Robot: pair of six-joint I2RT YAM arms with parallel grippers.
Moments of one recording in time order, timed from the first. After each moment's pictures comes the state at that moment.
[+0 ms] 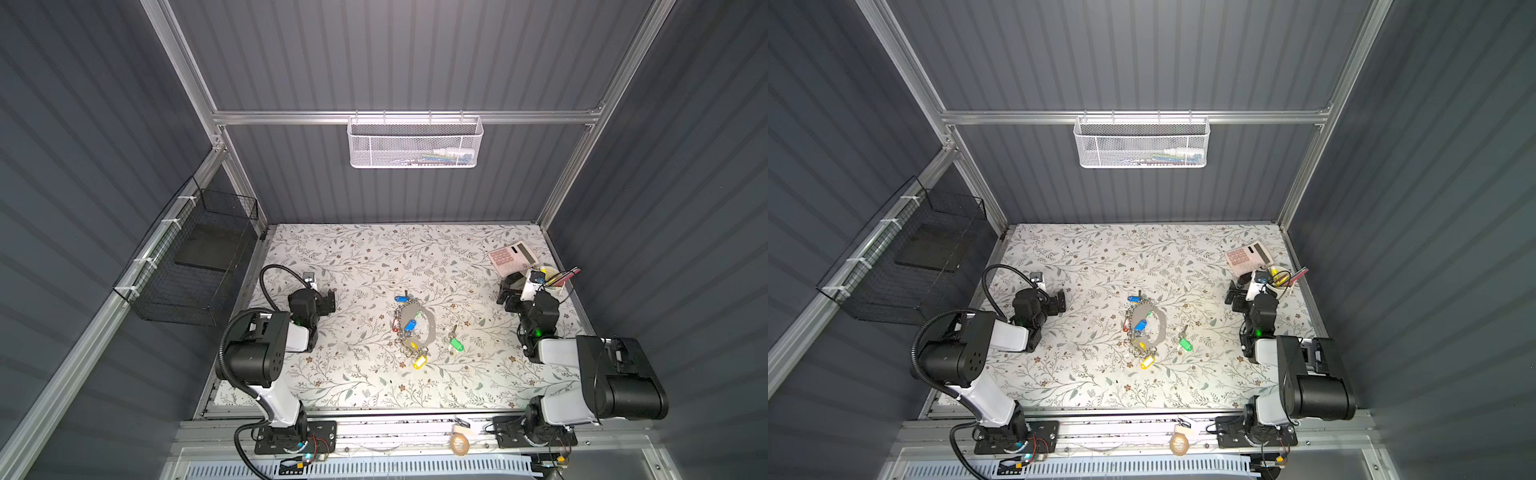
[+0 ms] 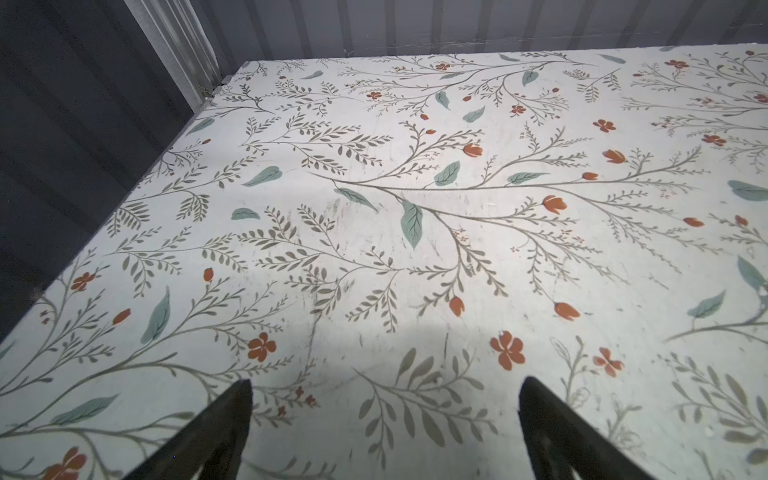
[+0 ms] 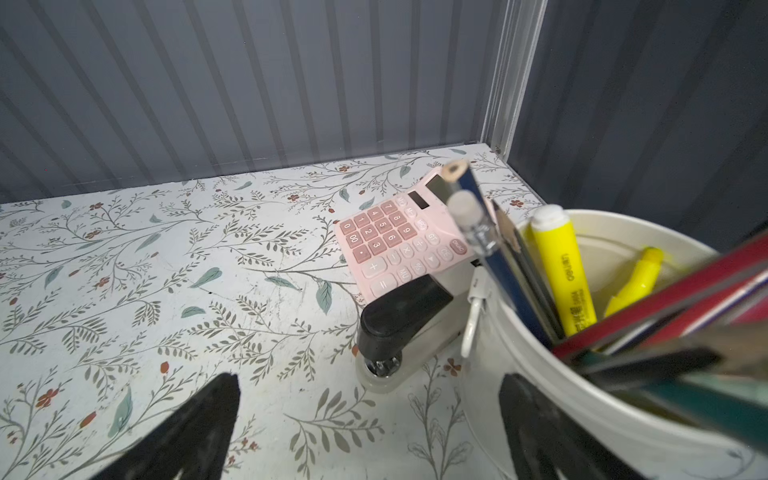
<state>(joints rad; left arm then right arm) -0.08 1.72 0.47 0.81 -0.14 0.02 -0.07 1.46 0.30 0.92 0.02 0.06</state>
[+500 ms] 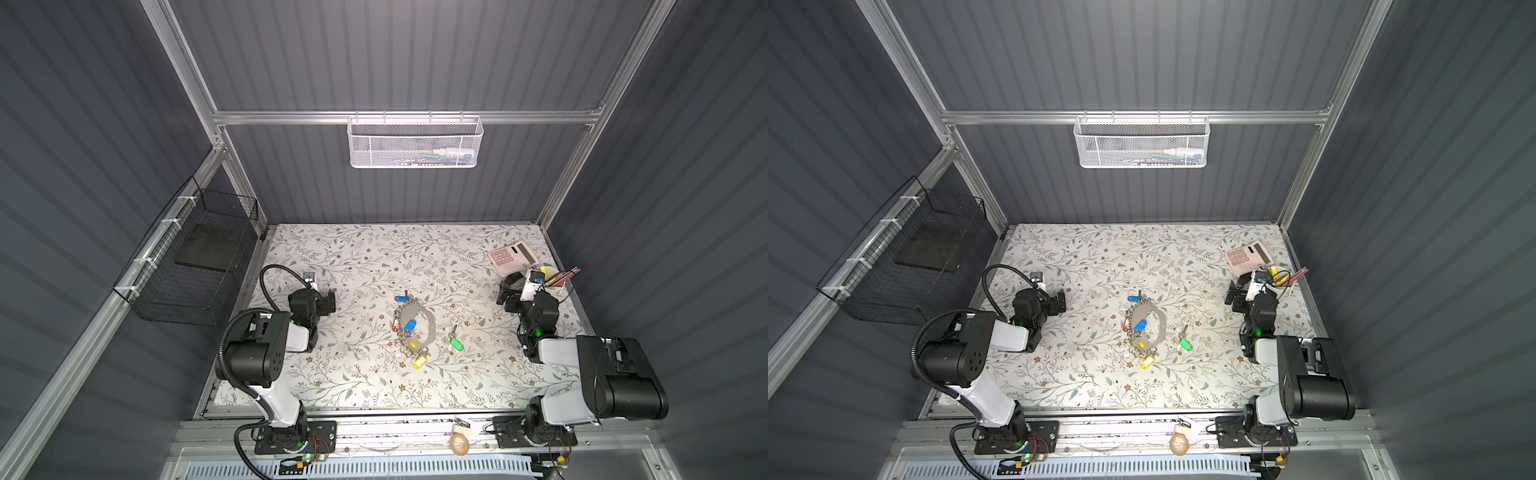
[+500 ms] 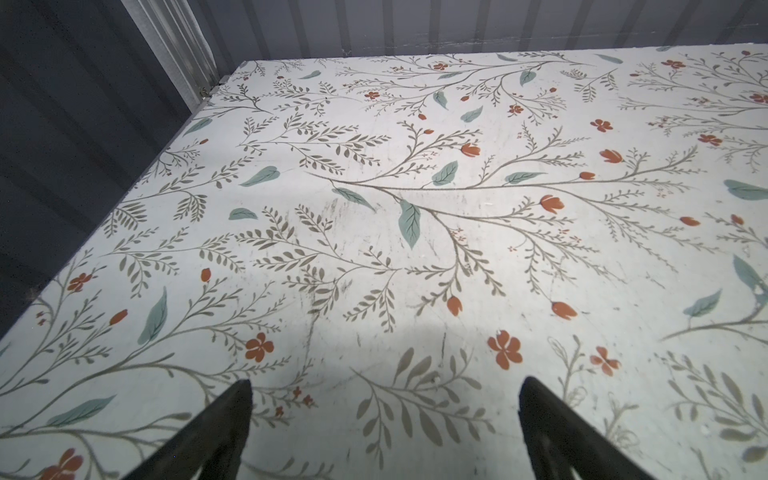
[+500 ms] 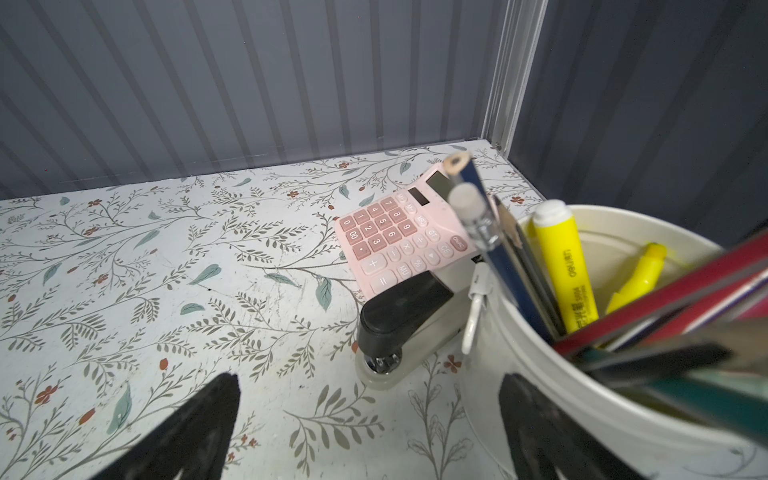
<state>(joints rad) -0.08 1.72 0.47 0.81 -0.14 0.02 -0.07 1.46 0.30 0.91 0.02 0.06</state>
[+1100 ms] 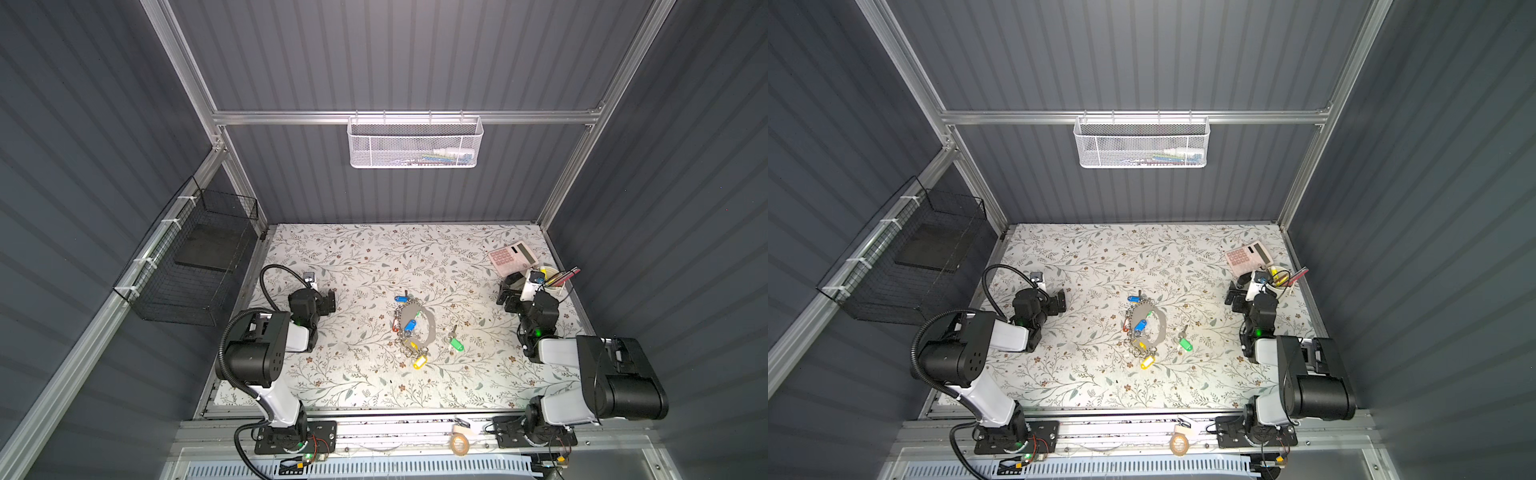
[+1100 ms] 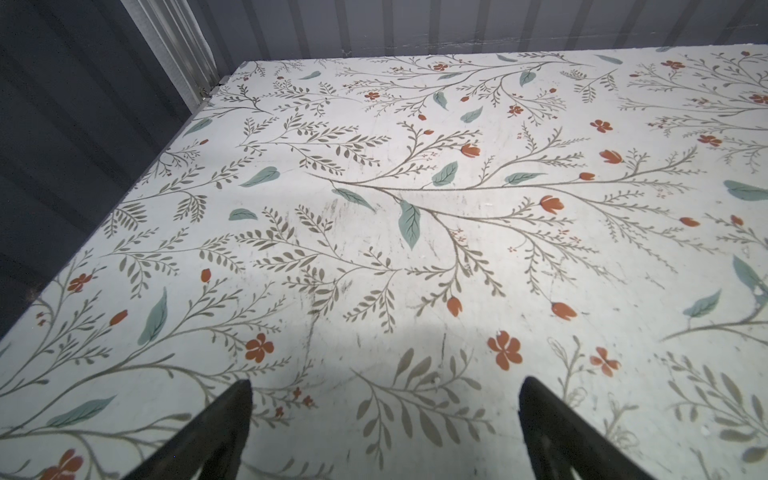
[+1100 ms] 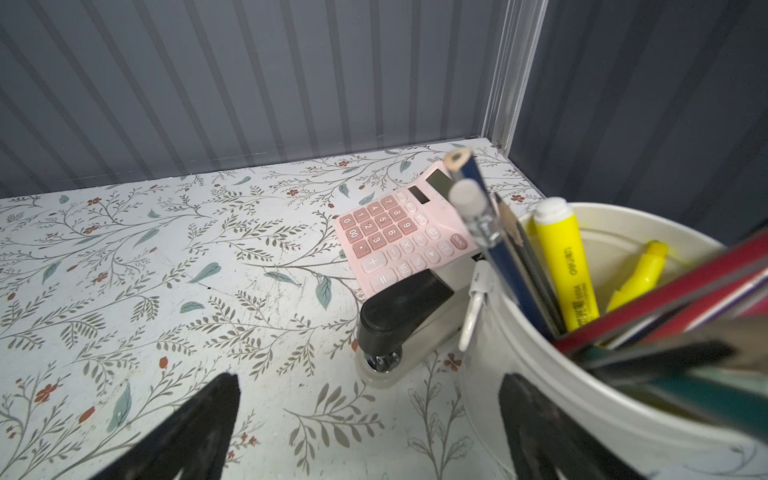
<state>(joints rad) -0.08 1.72 0.47 0.81 -0.14 0.02 -0.07 1.46 0.30 0.91 0.02 0.06</state>
